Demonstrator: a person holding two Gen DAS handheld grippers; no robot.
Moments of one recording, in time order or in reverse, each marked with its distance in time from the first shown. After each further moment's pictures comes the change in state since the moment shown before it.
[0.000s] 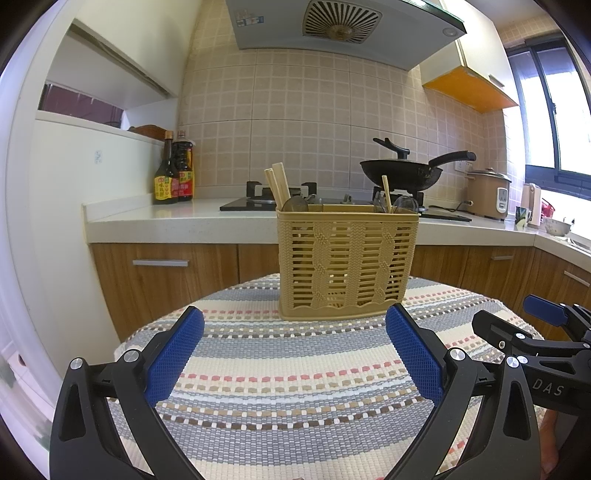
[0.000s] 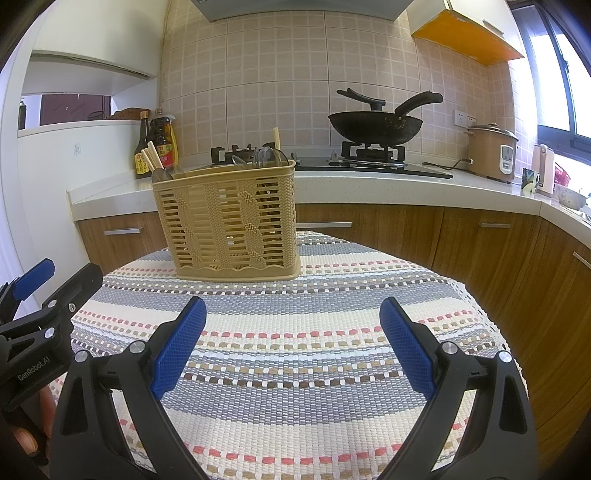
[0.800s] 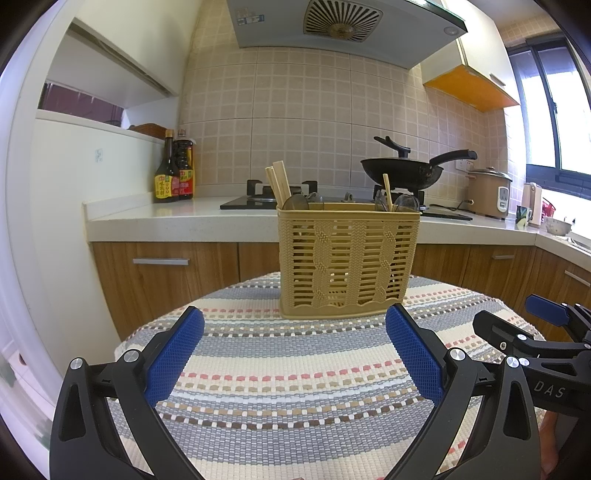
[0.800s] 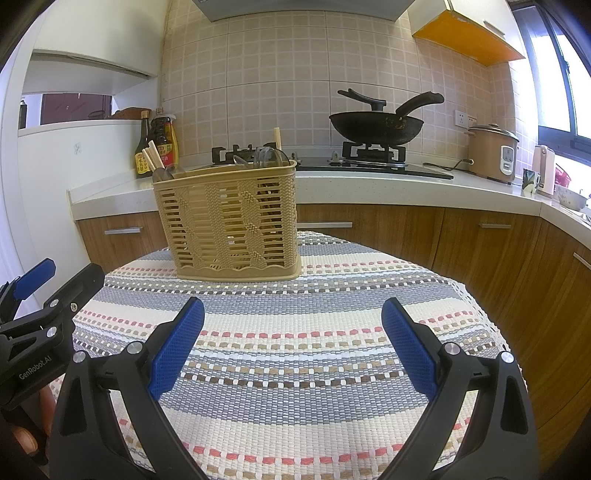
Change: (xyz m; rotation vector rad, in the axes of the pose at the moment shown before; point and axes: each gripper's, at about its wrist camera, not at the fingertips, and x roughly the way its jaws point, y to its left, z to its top) left arm -0.002 0.003 -0.001 -0.003 0.005 0.002; right arm 0.000 0.000 0.000 0.001 0.000 -0.001
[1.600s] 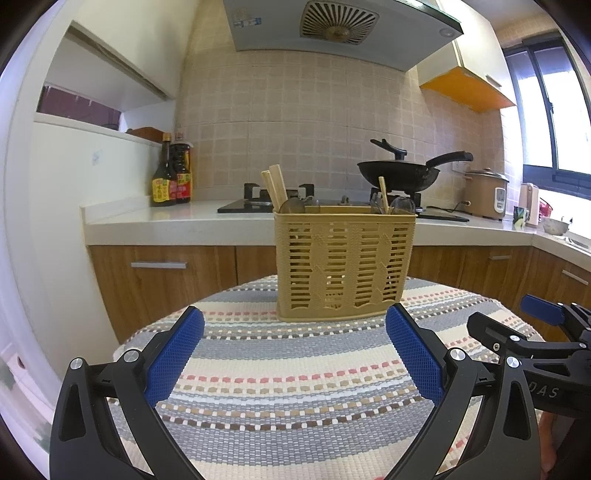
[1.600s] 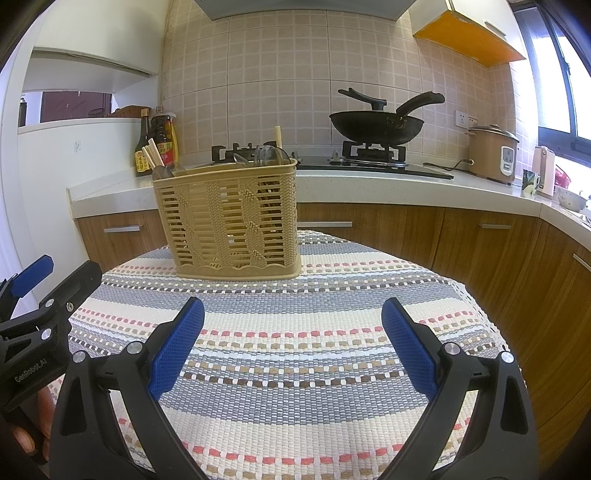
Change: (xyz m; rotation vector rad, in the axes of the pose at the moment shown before) left arm -0.002 0.000 0.001 0.006 -0.010 -0.001; right arm 0.002 0.000 -0.001 -0.007 0.002 0.002
